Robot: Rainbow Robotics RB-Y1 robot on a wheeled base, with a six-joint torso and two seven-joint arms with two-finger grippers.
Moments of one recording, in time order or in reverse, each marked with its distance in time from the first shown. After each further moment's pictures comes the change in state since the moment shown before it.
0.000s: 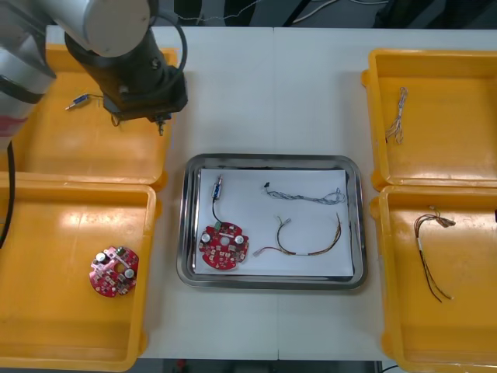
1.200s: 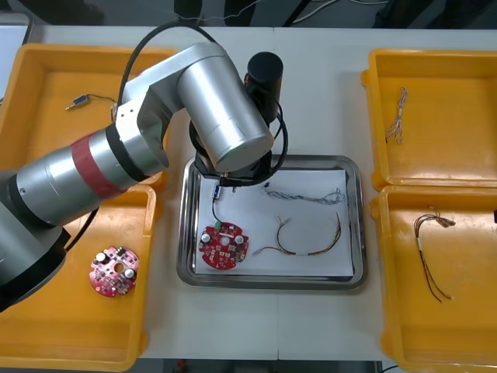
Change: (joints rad) right arm 0.002 0.000 0.000 -0.002 -0.007 0.000 0.000; left arm 0.015 -0.208 -0.370 -0.002 -0.158 -0.158 0.083
